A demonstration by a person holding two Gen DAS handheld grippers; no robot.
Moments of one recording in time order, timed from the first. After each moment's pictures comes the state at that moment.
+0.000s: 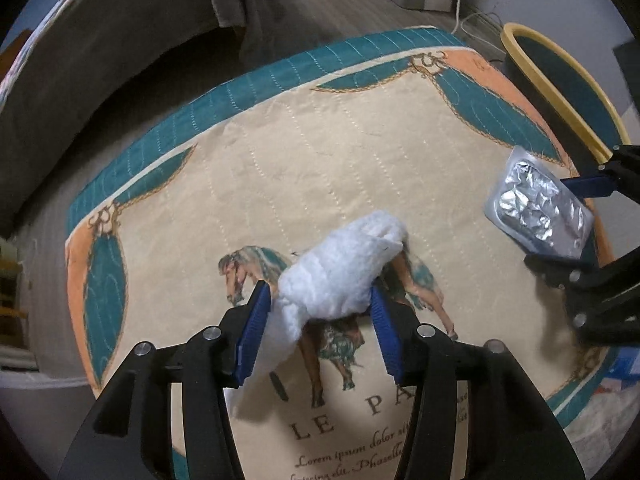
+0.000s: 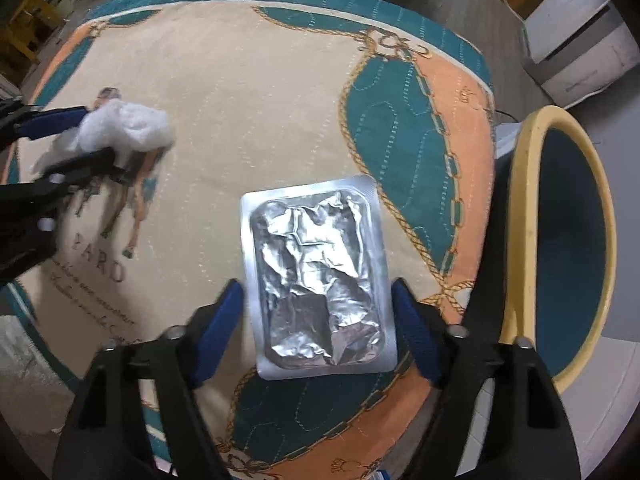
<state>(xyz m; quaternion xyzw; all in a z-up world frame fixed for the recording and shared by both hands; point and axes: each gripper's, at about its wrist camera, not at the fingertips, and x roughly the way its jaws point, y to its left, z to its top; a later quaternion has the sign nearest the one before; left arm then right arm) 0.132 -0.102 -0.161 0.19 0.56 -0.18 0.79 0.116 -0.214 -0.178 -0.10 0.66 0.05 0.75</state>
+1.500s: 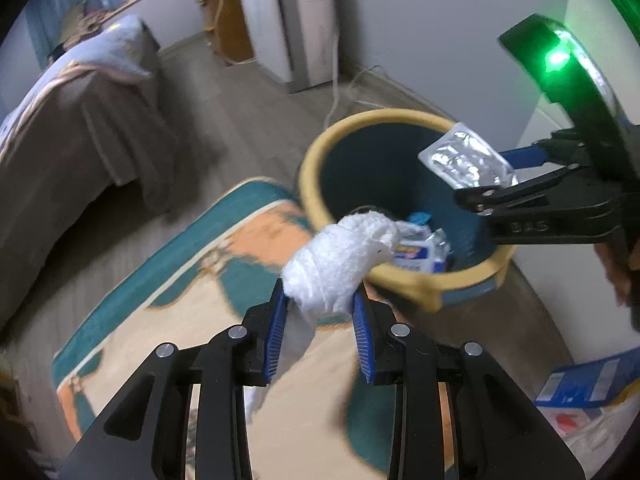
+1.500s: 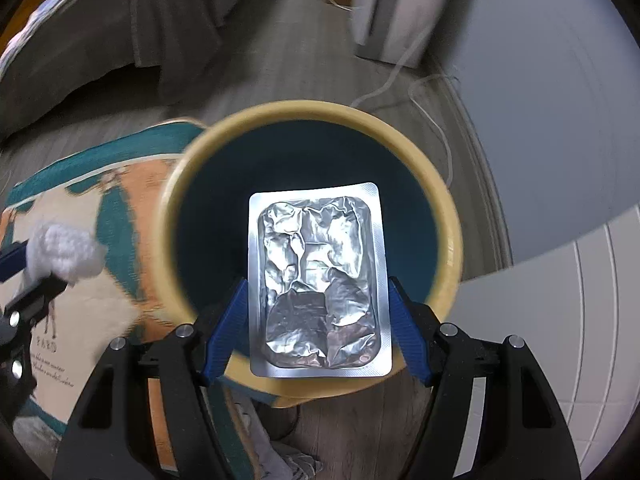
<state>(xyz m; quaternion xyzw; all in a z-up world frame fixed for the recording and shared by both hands) 0.087 -0.301 -0.079 0.23 0.43 -0.32 0.81 0.069 -0.457 -0.096 0.04 0.56 -0.15 0.82</state>
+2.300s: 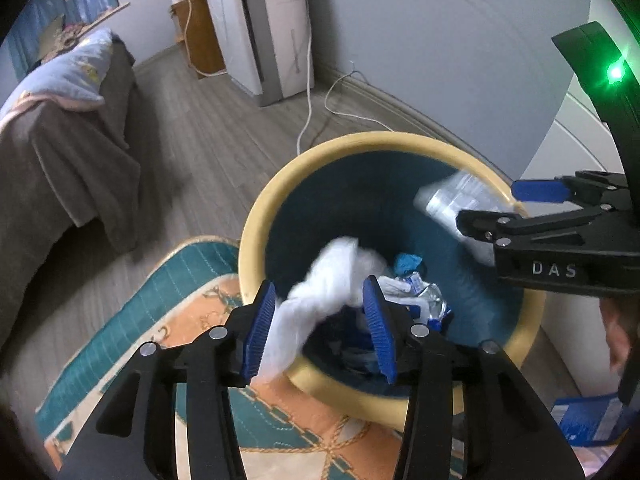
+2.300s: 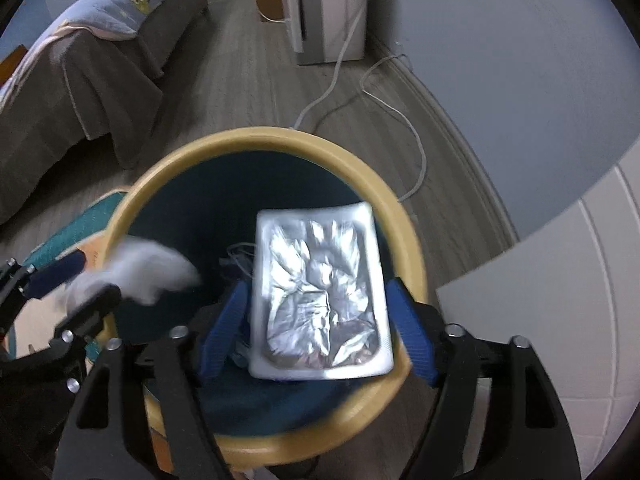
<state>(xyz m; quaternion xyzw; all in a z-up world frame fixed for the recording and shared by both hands) 0.137 -0.375 -0.119 0.23 0.42 -0.35 0.80 0.081 -0.507 -0.119 0.14 0.50 -0.20 0.83</state>
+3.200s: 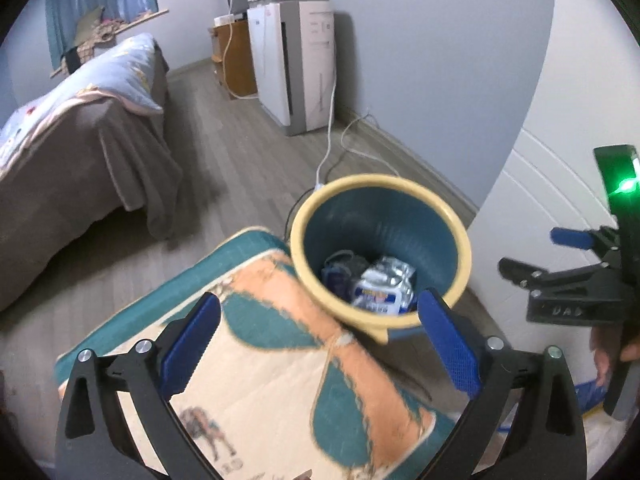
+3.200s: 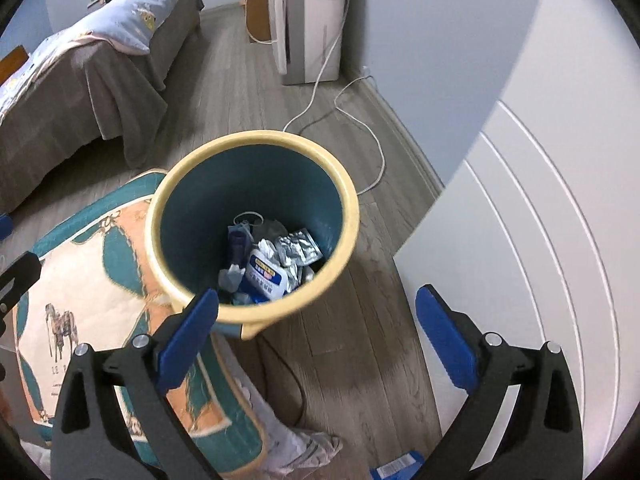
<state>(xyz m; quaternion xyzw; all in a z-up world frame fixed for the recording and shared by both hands) 0.059 -0.284 -0.004 0.18 0.40 -0.33 0.84 -0.043 -0.445 -0.034 0.12 0.48 -0.24 0.83</state>
